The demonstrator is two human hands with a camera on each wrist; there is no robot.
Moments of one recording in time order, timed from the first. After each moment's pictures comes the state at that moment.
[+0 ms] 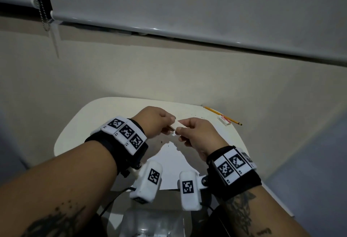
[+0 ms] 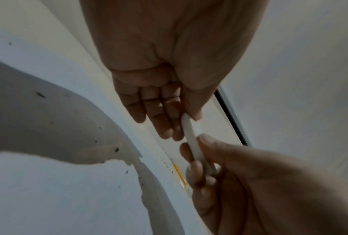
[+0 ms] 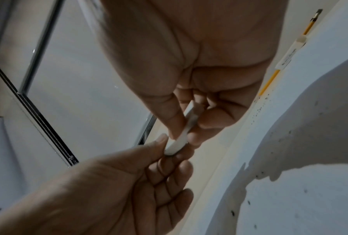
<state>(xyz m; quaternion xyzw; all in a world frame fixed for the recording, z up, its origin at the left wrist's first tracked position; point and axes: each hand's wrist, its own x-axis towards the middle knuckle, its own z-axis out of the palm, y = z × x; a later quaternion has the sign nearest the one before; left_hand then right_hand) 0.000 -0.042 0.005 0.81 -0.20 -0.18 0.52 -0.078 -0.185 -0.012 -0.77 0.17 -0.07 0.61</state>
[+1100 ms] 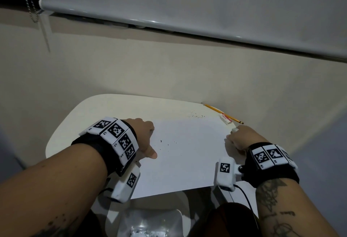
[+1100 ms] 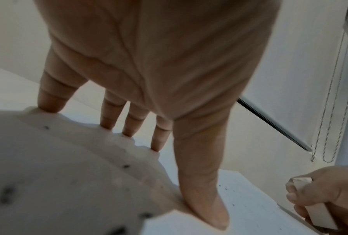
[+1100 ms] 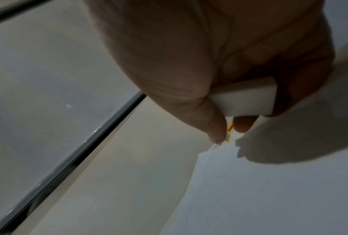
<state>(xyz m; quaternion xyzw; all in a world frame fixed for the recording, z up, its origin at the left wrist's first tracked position) 0.030 -0.029 -0.024 0.95 -0.26 -0.17 -0.08 -0.082 -0.301 -0.022 -0.85 0.41 -0.01 0.33</state>
